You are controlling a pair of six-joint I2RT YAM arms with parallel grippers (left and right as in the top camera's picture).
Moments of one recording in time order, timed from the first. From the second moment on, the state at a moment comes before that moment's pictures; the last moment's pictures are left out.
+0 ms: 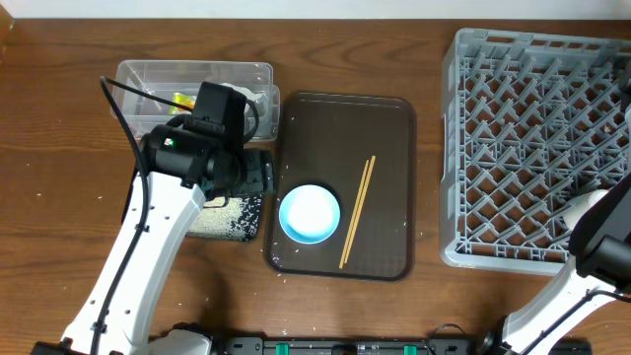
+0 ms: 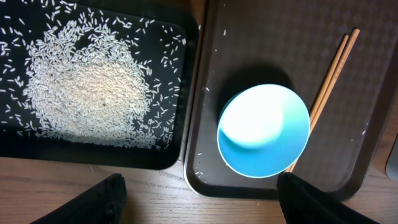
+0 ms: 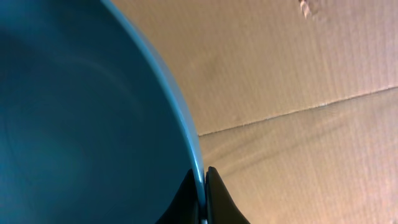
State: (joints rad) left arm -0.27 1.41 1.34 -1.23 0.07 -0.38; right arm -0.45 2.08 1.79 -0.10 1.01 -0.76
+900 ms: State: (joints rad) left arm -0.27 1.41 1.34 -1.23 0.07 -0.38; right arm -0.44 2.08 1.79 -0.16 0.87 -0.80
